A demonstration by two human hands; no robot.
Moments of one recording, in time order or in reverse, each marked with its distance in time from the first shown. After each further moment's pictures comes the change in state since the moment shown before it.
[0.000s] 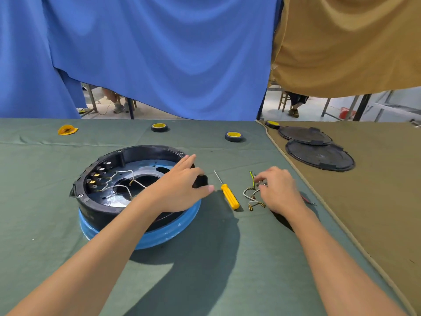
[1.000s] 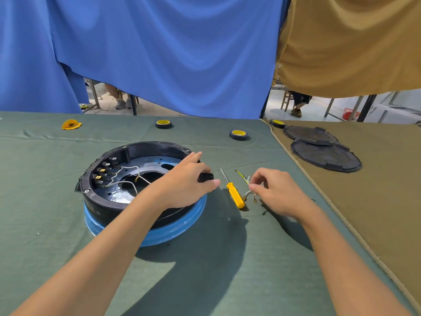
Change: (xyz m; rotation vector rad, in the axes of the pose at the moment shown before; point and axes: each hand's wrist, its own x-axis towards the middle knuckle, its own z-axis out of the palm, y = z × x) left_hand -0.006 0.004 -0.006 -0.121 0.015 -0.006; right_hand -0.016 -0.026 -0.024 0.272 -0.158 -0.153
